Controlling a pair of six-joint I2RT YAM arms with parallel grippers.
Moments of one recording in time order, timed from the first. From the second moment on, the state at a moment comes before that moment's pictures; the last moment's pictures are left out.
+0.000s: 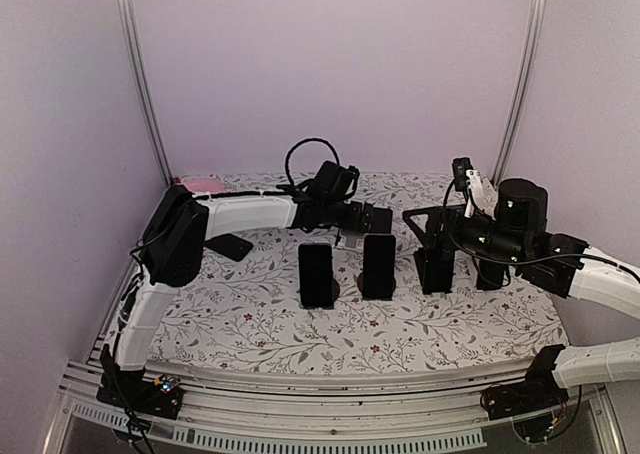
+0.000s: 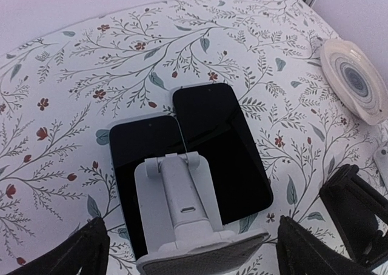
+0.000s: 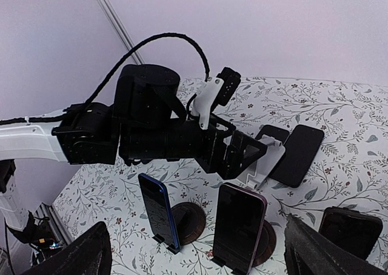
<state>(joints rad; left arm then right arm) -0.82 2.38 1.95 -0.22 -0.19 -0.33 0.72 0.99 0.74 0.00 0.02 0.41</state>
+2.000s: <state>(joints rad) -0.72 1.83 1.32 -0.10 -0.35 -0.26 0.72 0.97 0.72 0.00 0.00 0.42</state>
